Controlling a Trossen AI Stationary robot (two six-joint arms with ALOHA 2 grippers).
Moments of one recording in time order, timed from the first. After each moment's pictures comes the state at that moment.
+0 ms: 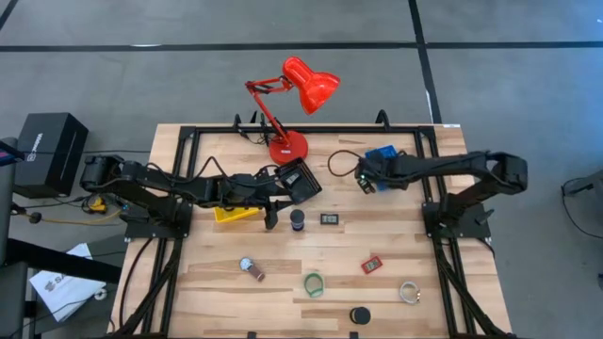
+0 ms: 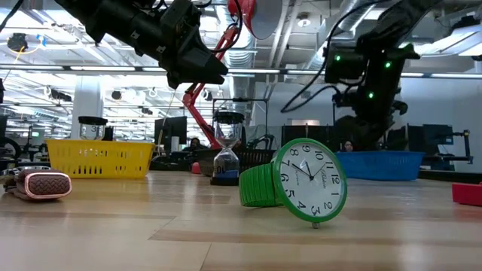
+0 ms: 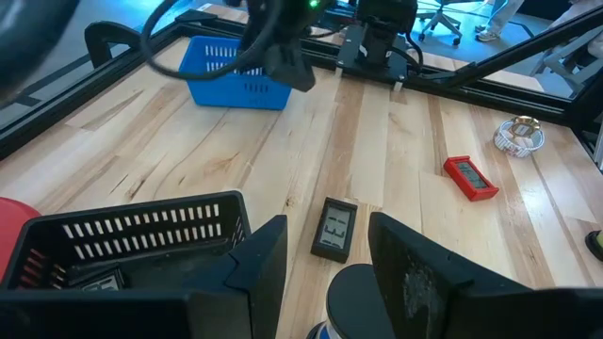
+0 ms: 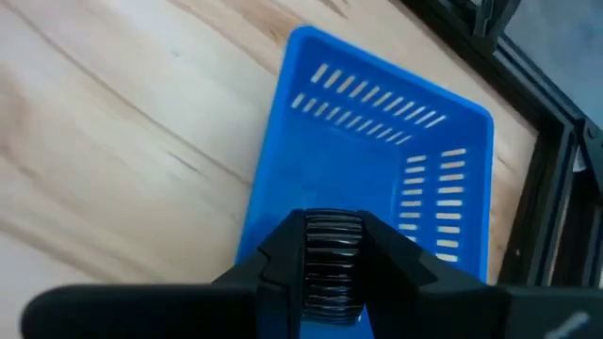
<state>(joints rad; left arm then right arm) -0.02 1.34 0.67 0.27 -0.20 -0.22 -0.30 1.44 0.75 -0.69 0.61 0.58</state>
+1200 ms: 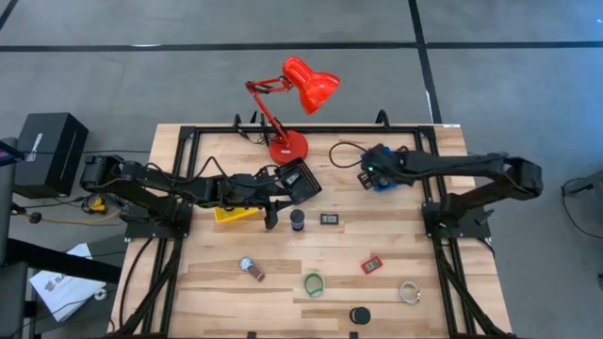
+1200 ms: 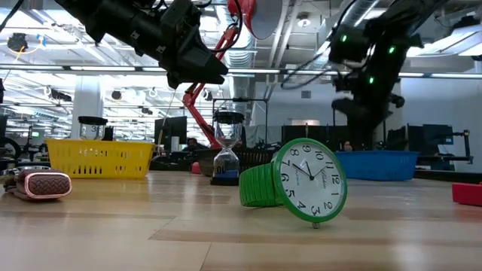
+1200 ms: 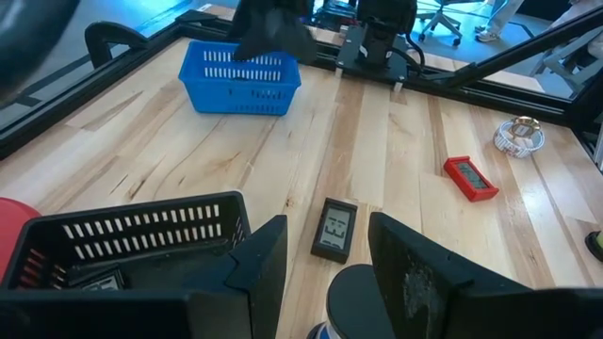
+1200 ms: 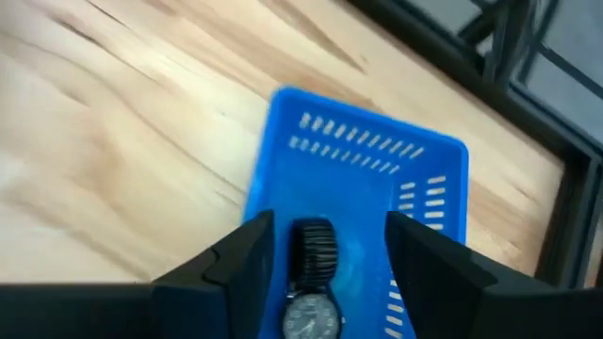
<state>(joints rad) -0.02 1.34 0.67 0.27 -0.20 -0.22 -0.30 1.28 0.75 -0.65 0.55 0.53</state>
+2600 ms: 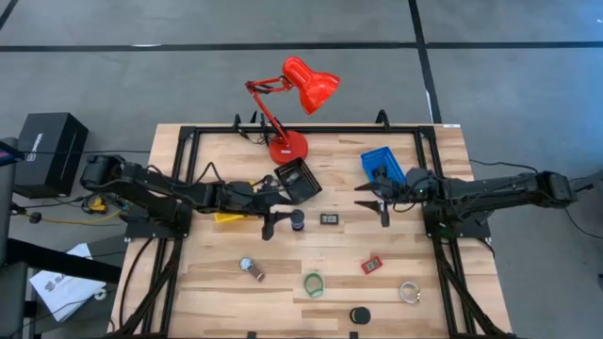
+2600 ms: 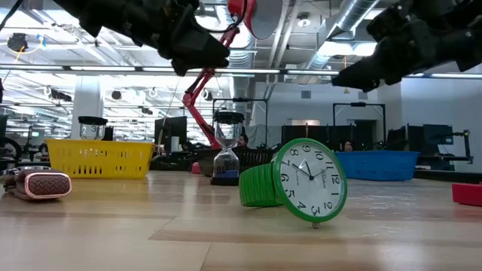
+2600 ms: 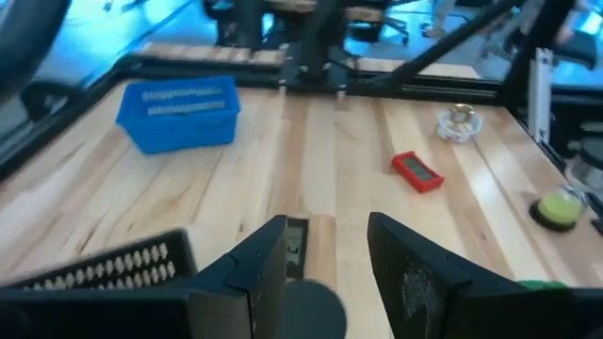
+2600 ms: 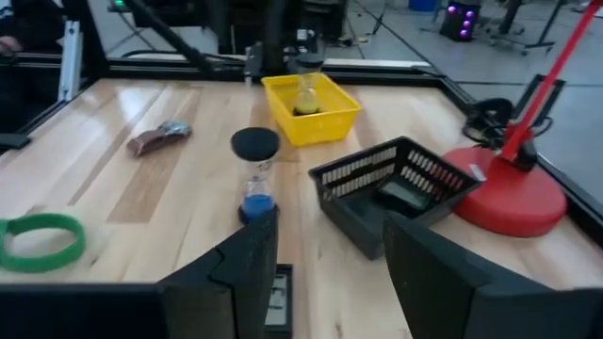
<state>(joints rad) -0.10 1.35 0.67 0.35 -0.16 -0.08 -0.09 0.80 0.28 0.25 -0.02 -0.06</state>
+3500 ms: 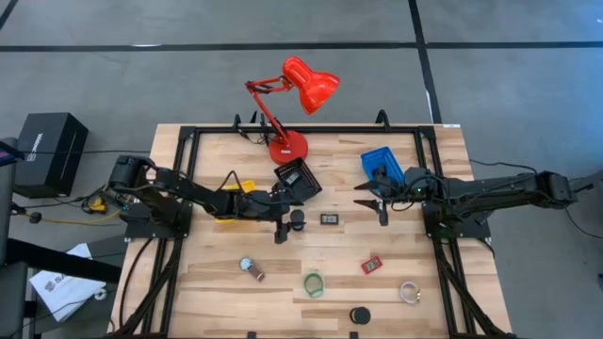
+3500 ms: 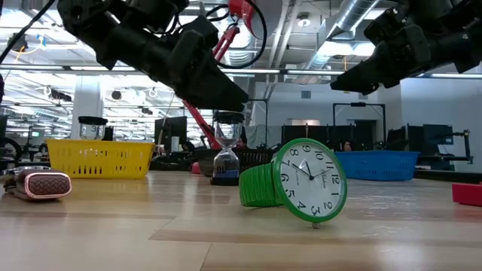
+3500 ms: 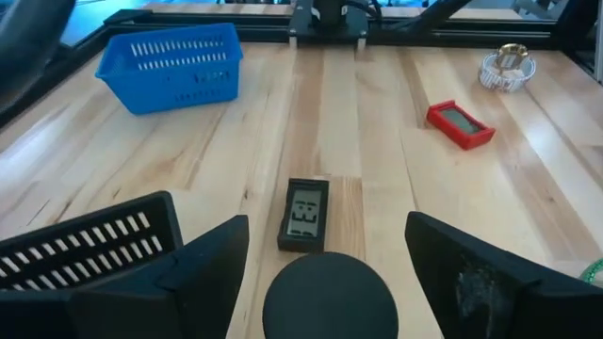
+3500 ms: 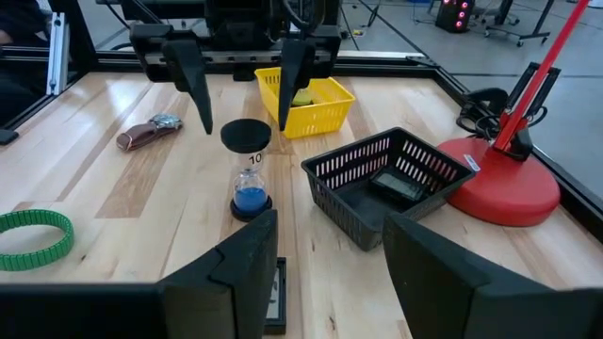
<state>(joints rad) -0.09 1.61 0.67 0.53 -0.19 -0.06 -0.10 0.82 0.28 0.25 -0.02 -0.06</state>
